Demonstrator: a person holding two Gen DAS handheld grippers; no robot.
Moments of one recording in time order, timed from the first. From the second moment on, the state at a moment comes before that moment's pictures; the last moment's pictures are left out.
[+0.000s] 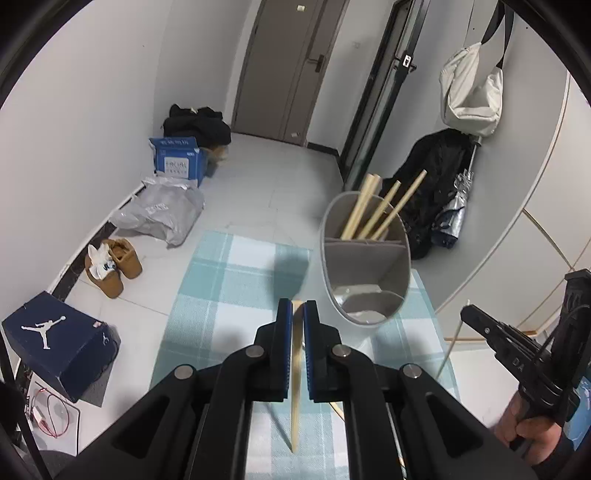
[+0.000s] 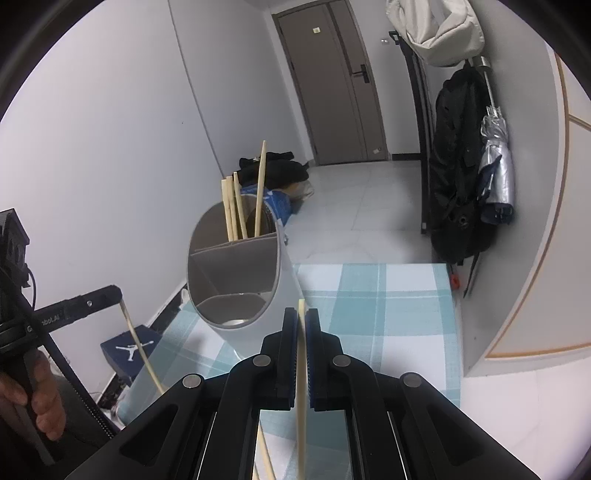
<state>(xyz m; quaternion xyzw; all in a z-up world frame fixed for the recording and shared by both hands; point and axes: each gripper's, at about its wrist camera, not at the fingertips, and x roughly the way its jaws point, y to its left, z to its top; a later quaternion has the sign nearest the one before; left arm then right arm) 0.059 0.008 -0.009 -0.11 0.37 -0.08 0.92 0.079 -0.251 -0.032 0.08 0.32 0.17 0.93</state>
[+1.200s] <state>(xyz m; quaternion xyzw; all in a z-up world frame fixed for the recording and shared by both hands) 0.063 -0.014 0.100 -0.13 0.29 -0.15 0.94 0.069 -0.265 0.060 0.10 0.23 0.18 0.95</state>
